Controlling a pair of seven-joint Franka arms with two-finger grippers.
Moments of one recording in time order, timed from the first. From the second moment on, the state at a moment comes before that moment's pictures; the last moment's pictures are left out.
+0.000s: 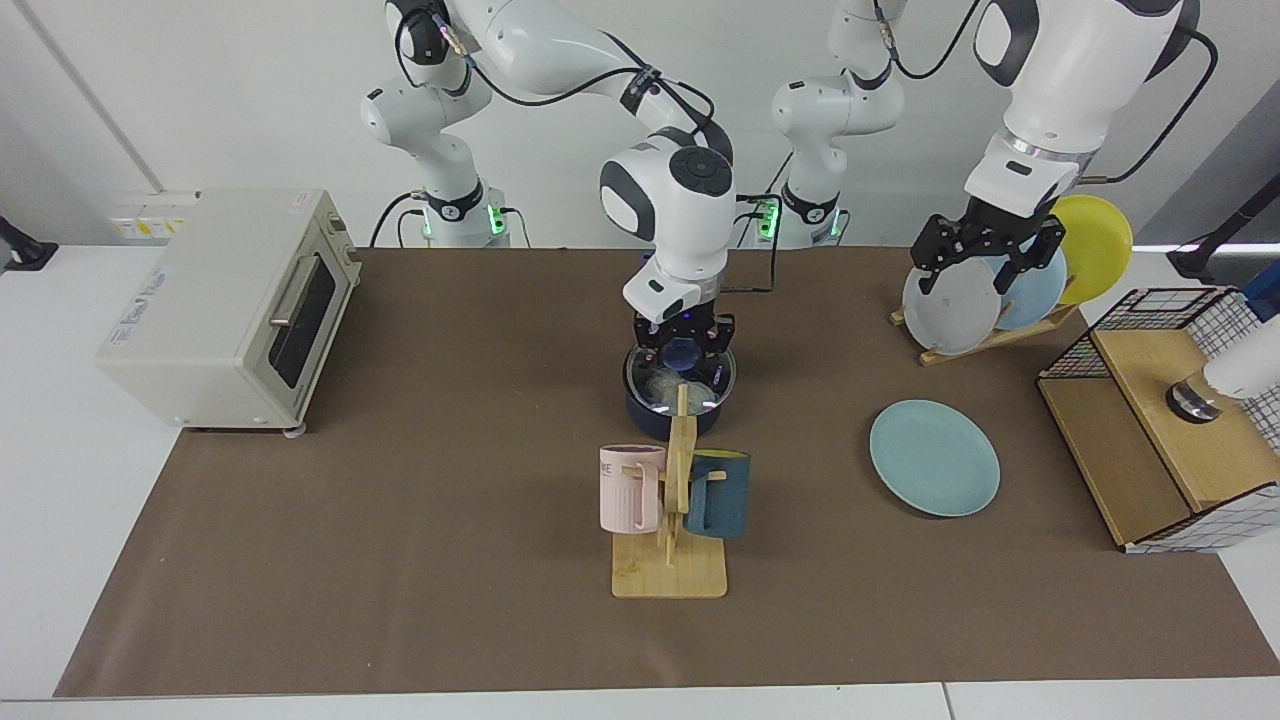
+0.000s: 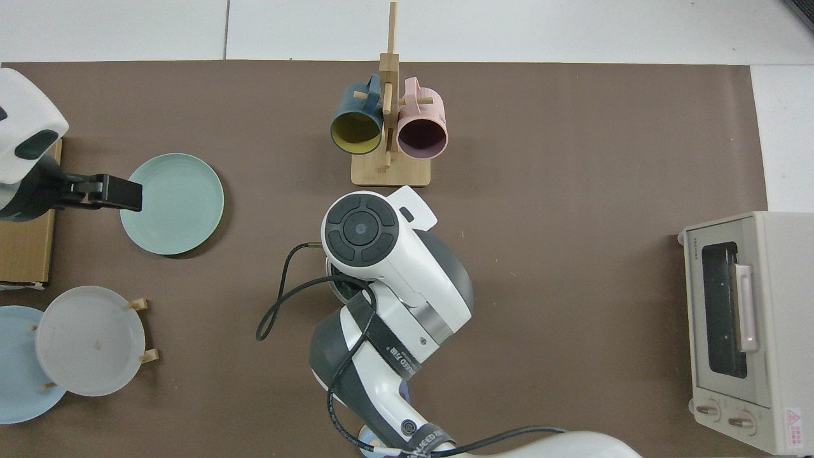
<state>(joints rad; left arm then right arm) 0.06 0.02 -0.14 -1.56 0.02 1.65 -0.02 0.68 0.46 -0.01 -1.49 -0.01 1.98 0.79</state>
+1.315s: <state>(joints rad) 0.06 0.02 -0.14 -1.56 0.02 1.65 -0.02 0.70 0.43 -0.01 -1.54 -0.07 2.01 0.80</state>
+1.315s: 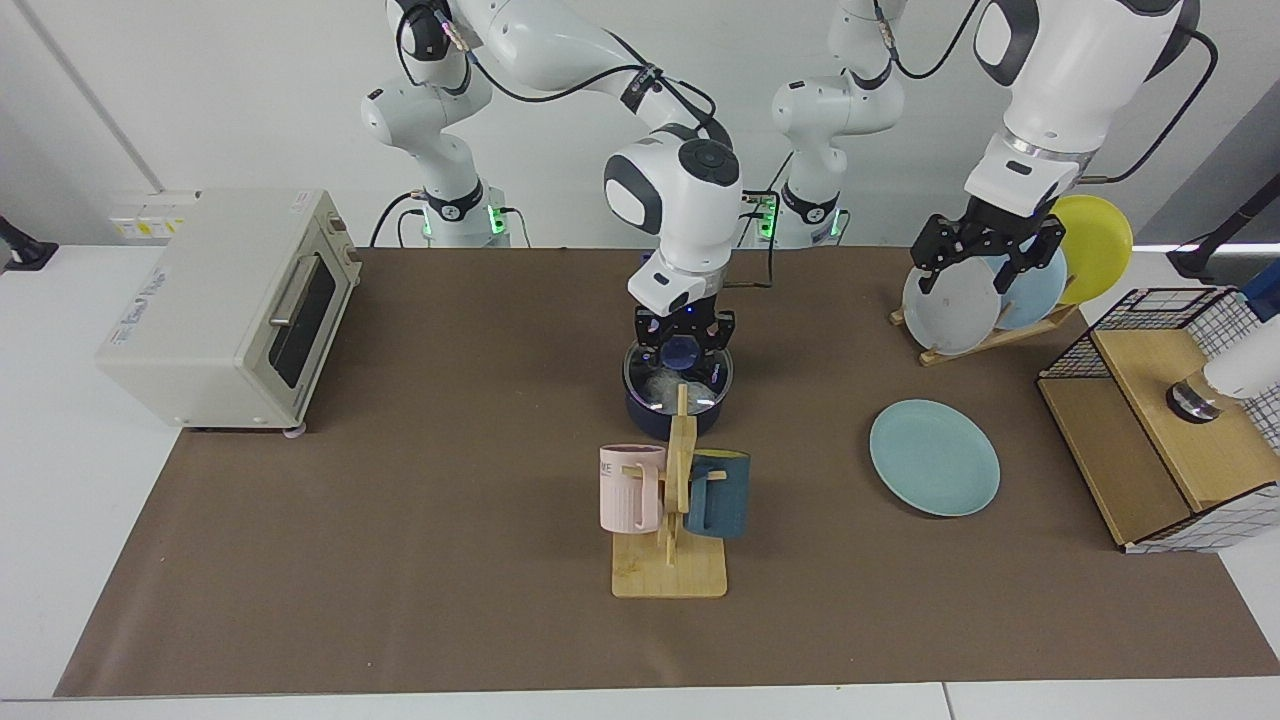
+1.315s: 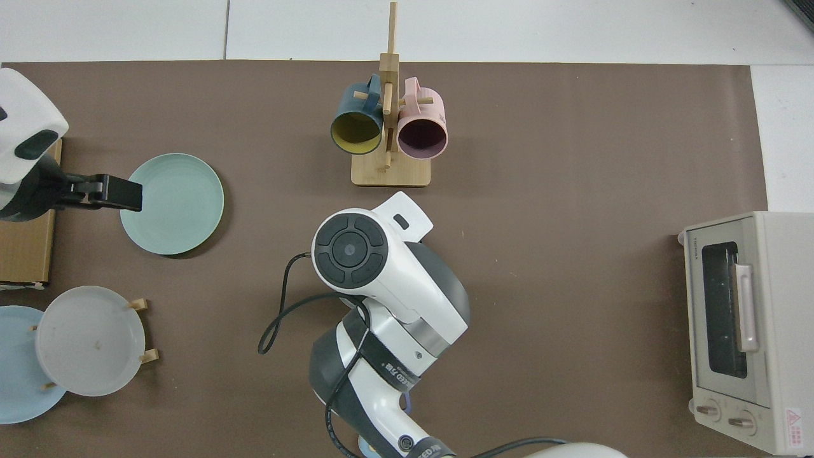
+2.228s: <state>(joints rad) 0.06 0.02 -0.14 -1.56 0.02 1.65 -0.02 0.67 0.37 -0.04 -1.51 -0.08 1.91 0.80</state>
